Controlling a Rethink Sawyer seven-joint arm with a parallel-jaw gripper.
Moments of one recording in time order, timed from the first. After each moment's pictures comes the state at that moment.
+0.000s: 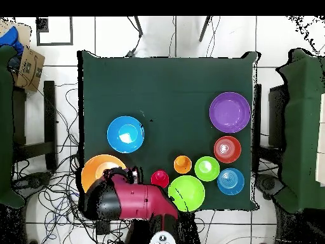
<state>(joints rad) 0.00 -0.92 -0.04 2.15 -0.01 0.24 1.66</state>
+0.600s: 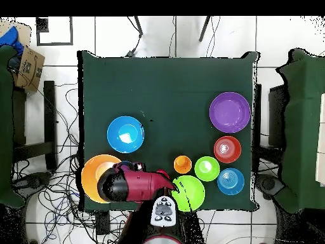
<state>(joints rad) 0.00 -0.68 -0.05 2.08 -0.01 0.14 1.66</state>
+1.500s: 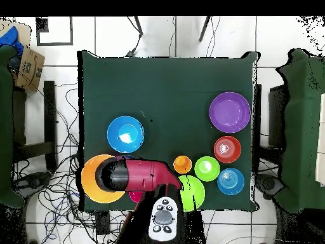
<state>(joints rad) 0.02 -0.77 -0.11 1.96 -0.01 0.45 1.66</state>
